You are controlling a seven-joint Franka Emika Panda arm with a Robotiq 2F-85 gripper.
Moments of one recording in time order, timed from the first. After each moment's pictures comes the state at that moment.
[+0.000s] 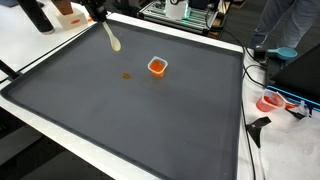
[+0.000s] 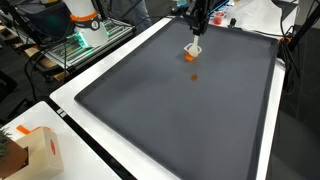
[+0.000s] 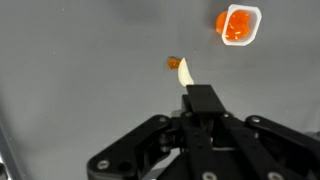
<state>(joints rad) -0.04 0.28 -0.05 -1.74 0.20 1.98 -0.15</state>
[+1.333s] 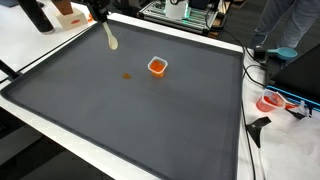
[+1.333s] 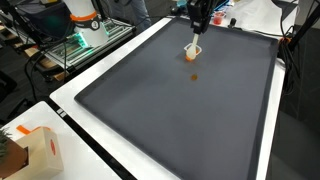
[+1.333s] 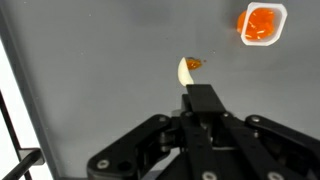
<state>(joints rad) 0.02 0.28 -0.03 -1.72 0.00 1.98 0.04</state>
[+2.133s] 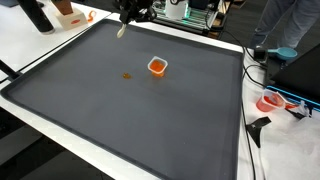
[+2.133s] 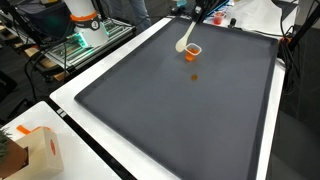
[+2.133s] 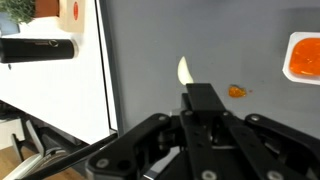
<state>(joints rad) 0.32 0.40 0.01 -1.62 -0.58 1.65 0.57</state>
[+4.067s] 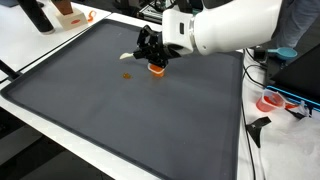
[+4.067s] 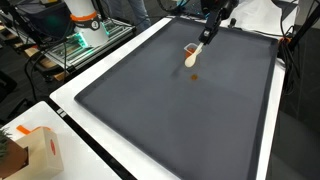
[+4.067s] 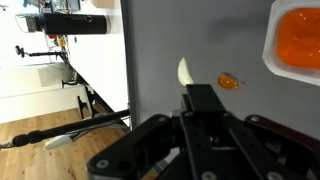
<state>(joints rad) 0.45 0.74 0.04 -1.43 -0.86 1.54 0.79</state>
